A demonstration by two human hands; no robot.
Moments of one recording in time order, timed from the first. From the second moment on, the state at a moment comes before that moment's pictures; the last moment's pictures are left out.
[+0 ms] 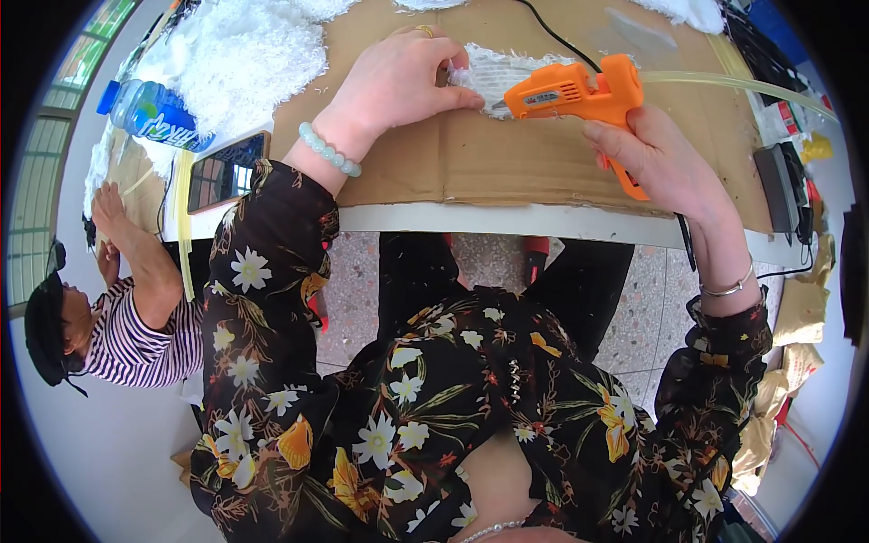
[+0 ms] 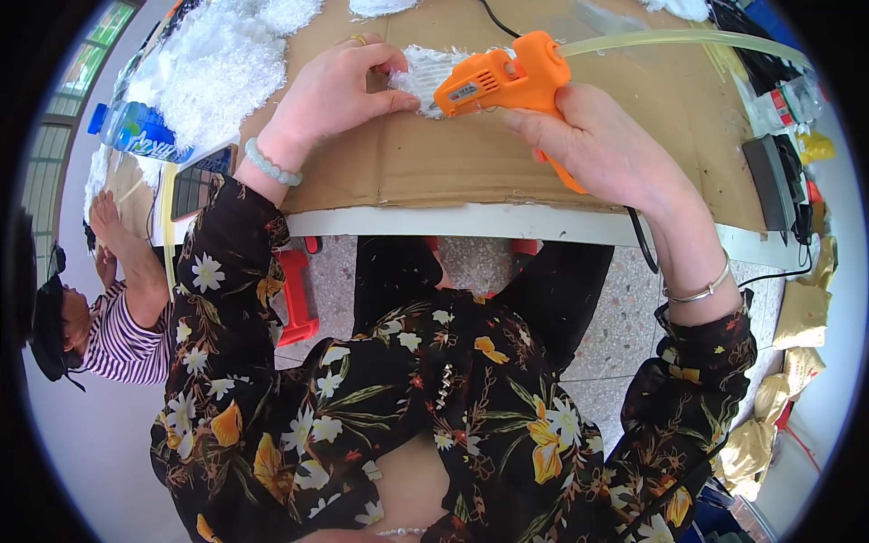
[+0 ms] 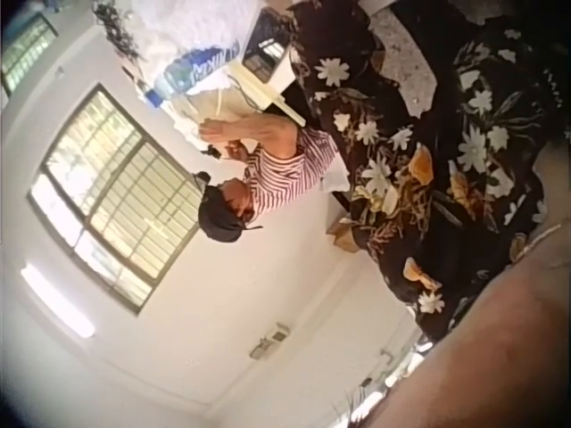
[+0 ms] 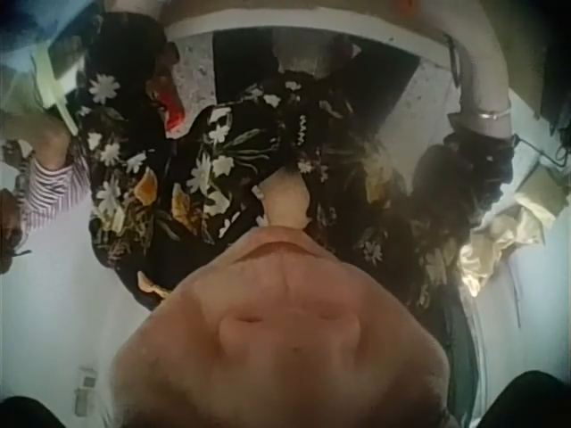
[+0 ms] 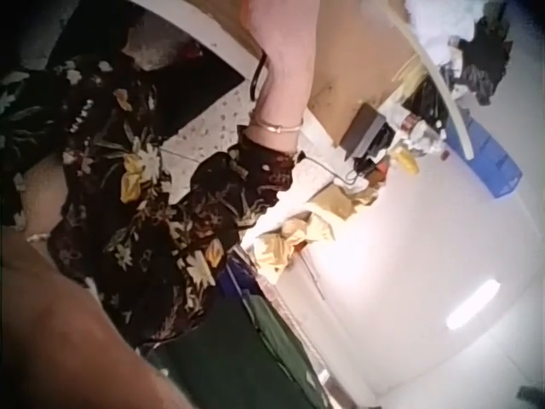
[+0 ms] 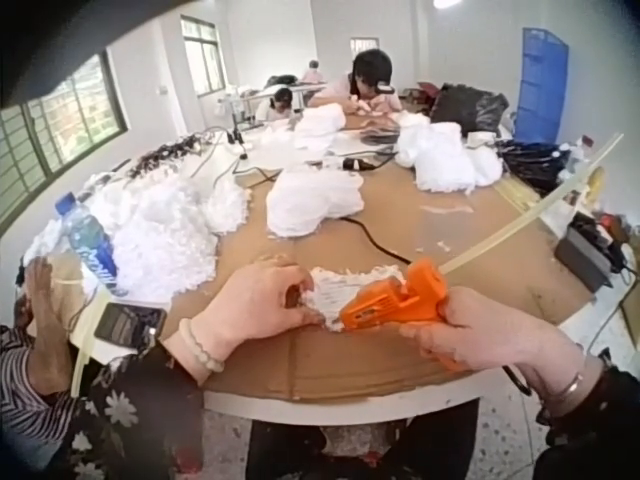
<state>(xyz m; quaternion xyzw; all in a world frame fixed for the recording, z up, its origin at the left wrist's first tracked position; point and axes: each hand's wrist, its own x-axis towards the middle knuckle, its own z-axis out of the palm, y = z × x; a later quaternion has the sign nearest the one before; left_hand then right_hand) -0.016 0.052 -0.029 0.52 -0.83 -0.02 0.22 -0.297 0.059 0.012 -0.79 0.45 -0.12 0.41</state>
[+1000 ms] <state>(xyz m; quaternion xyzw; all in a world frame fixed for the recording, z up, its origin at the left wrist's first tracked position) -0.021 0.053 -0.029 0.48 -0.84 0.02 0.25 -0.313 0.058 0.010 -0.77 0.47 -0.13 0.41</state>
